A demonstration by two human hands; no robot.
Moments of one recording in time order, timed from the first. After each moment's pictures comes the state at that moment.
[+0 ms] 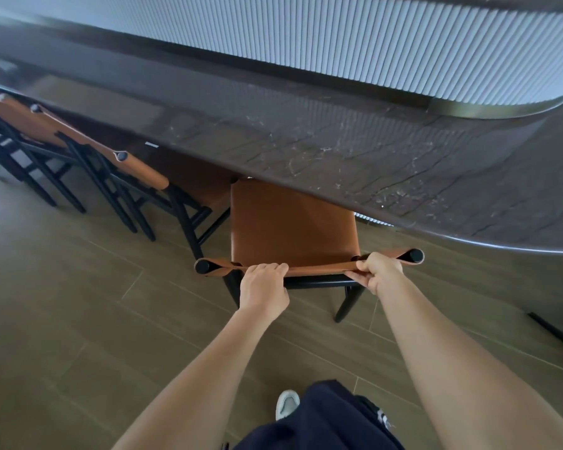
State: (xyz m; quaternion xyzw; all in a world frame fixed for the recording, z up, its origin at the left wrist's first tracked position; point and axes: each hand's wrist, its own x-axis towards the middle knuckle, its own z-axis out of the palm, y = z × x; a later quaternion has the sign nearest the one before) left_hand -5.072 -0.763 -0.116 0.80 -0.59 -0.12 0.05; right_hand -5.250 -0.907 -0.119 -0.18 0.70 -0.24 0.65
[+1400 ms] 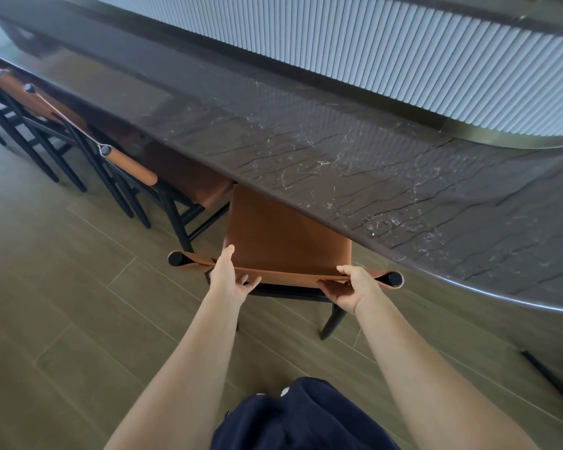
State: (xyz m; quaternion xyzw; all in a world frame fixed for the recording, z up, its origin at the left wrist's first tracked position) left_hand -5.047 -0.845 -0.106 0.57 0.27 -0.46 0.63; right_hand -5.240 -0.957 -0.123 -0.08 0.59 -0.21 0.77
